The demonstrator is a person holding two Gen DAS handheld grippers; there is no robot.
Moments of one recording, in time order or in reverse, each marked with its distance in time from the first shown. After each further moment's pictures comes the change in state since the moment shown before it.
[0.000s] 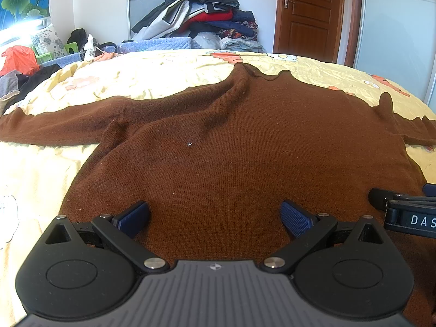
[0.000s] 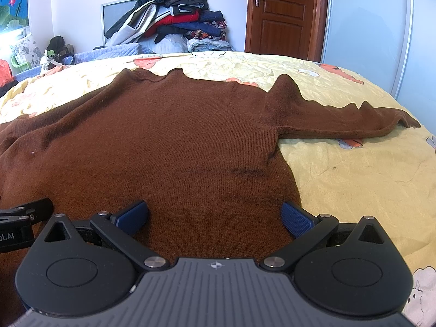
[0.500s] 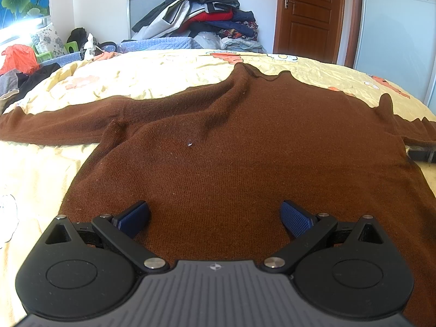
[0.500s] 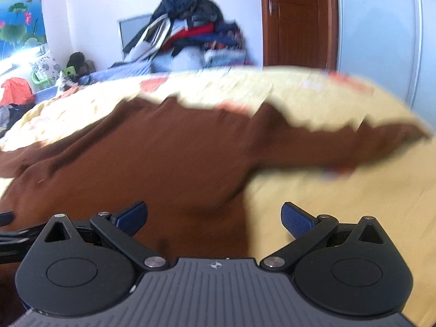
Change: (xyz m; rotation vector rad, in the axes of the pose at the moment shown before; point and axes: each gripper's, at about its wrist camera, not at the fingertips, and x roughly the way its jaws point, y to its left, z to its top) left arm 0.000 0.000 0.001 0.000 0.001 -0.002; right arm -0.006 -0.074 0.037 -0.002 -0.076 0.116
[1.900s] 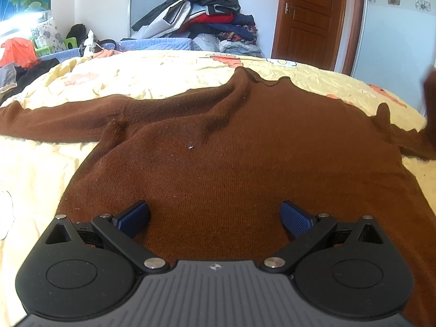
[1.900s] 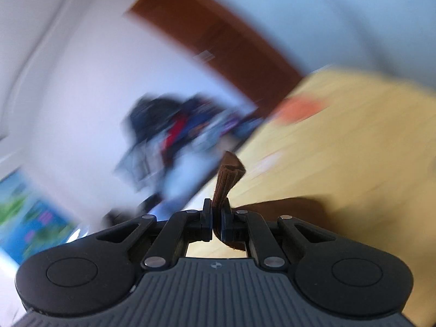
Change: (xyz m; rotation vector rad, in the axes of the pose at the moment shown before) left arm -0.002 0.009 0.000 -0.044 -0.013 -0.039; right arm -0.003 -0.217 0.107 0.762 -0.224 0.359
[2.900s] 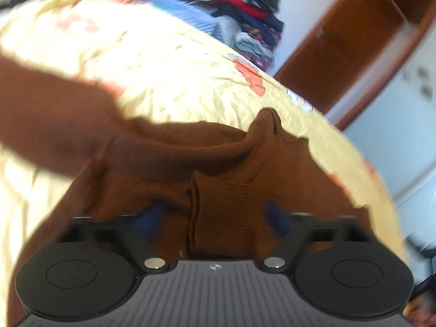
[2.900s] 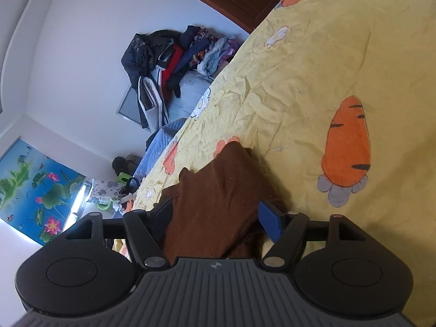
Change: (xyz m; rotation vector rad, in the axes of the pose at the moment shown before) left arm 0.079 0.053 0.097 -0.354 0.106 -0.173; right arm 0.019 -0.012 -0.101 0.090 0.261 -0.049
